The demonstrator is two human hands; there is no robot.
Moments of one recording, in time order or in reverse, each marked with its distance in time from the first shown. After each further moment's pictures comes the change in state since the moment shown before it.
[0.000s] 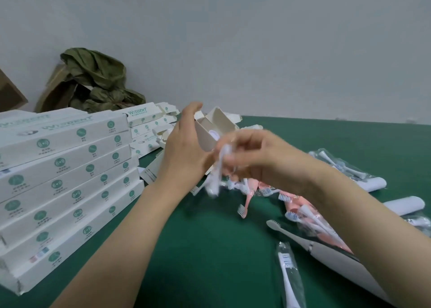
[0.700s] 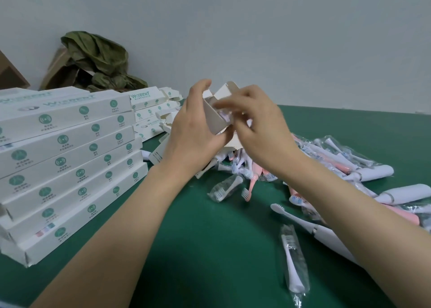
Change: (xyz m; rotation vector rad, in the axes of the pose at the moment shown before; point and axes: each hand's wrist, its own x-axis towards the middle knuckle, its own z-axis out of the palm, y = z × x) left_hand -0.001 0.005 0.003 0.012 0.031 0.037; right_hand 0.026 0.015 0.014 -0.994 0.609 -0.417
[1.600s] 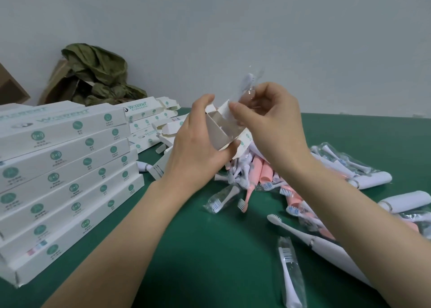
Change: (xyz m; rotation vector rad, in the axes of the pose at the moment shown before) left_hand -0.004 0.009 0.007 0.013 -0.026 0.044; right_hand 0.009 -0.003 -0.017 0.514 0.274 0.355
